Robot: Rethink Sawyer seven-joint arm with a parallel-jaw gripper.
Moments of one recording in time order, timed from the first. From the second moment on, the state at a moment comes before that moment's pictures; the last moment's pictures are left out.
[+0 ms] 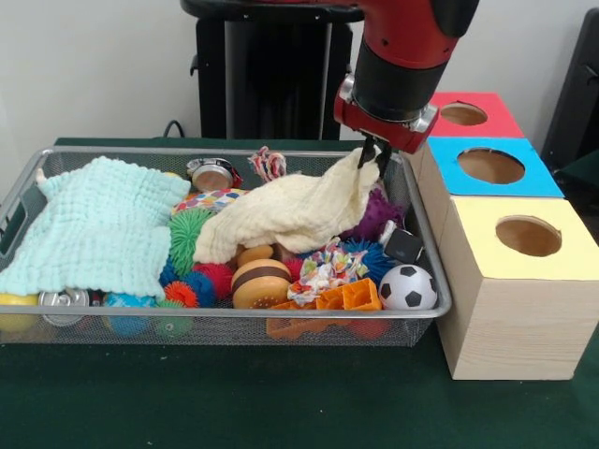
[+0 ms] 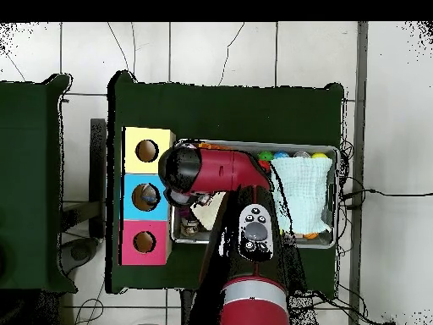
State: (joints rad) arm -0.08 -0.53 -0.06 1.46 -0.05 0.95 2.14
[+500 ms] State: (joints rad) arm -0.08 -0.53 -0.05 1.47 -0.04 0.86 2.14
